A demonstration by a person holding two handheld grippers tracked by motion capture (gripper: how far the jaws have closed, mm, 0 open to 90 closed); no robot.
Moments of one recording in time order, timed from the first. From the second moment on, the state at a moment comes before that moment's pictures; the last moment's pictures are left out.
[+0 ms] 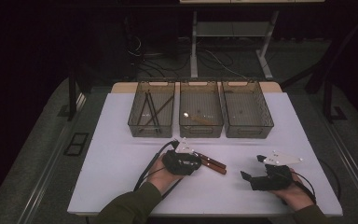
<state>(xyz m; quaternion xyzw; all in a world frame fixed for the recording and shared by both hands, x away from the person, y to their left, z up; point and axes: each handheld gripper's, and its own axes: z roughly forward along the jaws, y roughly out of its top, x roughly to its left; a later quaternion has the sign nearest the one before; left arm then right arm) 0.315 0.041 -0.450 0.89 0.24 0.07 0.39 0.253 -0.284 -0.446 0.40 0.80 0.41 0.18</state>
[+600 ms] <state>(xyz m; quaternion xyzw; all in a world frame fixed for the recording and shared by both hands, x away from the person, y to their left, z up) 0.315 0.043 -0.443 0.89 0.23 0.04 0.40 0.253 -0.283 -0.446 0.40 0.80 0.40 0.18</state>
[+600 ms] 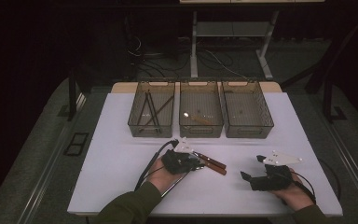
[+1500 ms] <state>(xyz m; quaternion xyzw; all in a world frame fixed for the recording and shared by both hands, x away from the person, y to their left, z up) 0.330 0.068 -0.426 0.86 0.25 0.00 0.44 0.253 -0.284 -0.445 0.40 0.80 0.41 0.18</state>
